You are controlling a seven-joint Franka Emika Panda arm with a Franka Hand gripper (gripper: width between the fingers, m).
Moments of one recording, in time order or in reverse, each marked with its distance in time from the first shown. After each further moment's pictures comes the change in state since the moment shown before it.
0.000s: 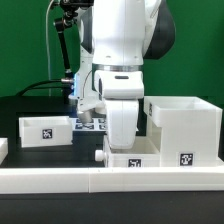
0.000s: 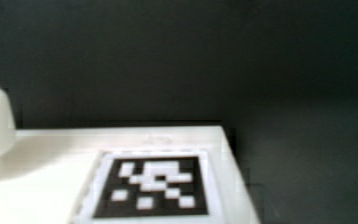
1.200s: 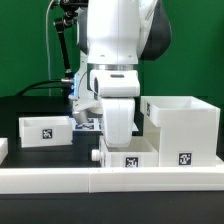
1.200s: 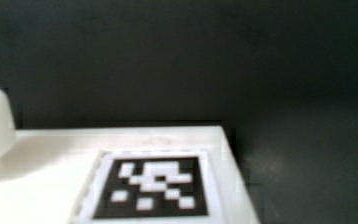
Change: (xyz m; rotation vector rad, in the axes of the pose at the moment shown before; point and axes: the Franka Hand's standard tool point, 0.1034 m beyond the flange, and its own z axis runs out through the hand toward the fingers) arm -0.006 0.001 0.000 -0.029 0.004 -0.027
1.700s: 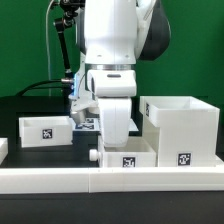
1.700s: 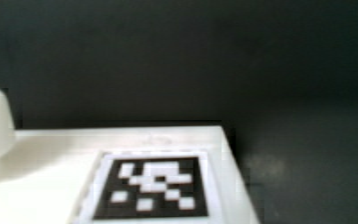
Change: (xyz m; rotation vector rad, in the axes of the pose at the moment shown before) arm -0.001 0.000 0.000 -0.002 0.002 0.002
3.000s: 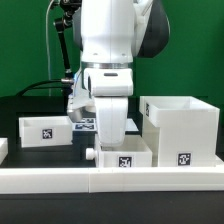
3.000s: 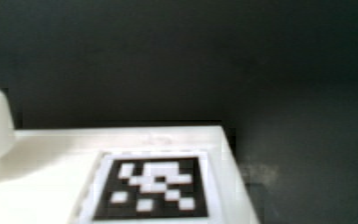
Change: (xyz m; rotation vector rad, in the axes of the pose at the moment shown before) arm -0.009 0.000 -0.004 0.021 0.004 0.034
